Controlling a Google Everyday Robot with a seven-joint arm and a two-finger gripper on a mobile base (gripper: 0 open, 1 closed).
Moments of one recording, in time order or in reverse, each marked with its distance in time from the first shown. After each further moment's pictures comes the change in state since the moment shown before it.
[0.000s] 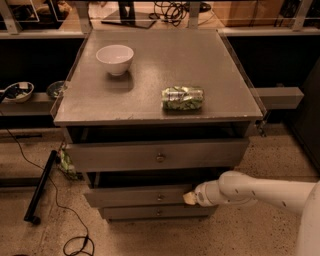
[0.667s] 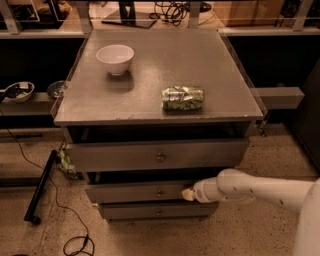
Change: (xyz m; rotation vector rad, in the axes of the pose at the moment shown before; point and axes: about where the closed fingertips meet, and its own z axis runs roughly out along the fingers) arm -0.017 -0.004 0.005 0.008 -0.036 -0.006
